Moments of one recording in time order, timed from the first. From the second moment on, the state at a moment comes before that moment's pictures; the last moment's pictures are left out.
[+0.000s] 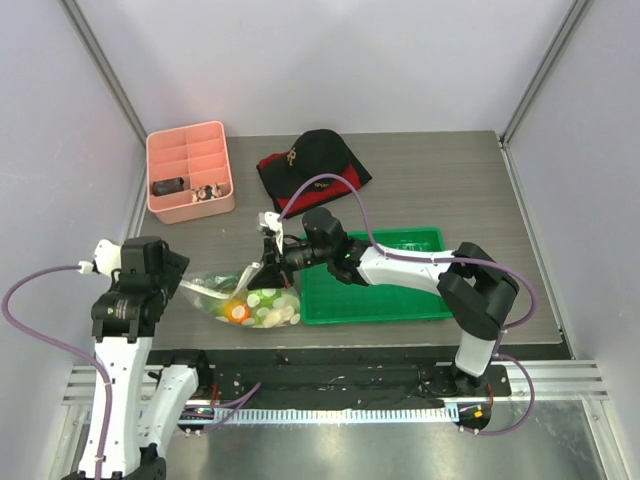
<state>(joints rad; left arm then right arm) -0.02 0.65 1.00 -1.10 -0.38 -1.02 0.96 1.78 1.15 0.46 -0.82 0.18</state>
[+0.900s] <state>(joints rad) -0.02 0.50 0.84 -1.01 -0.38 -1.12 0.95 1.55 0.96 0.37 -0.50 0.26</state>
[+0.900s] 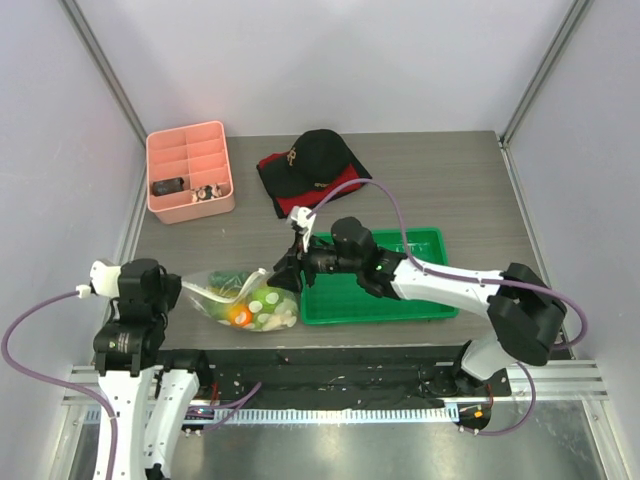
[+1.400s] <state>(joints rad) -0.02 0.42 0.85 -1.05 -0.37 -1.15 0.99 1.52 0.89 0.52 -0.51 0.33</state>
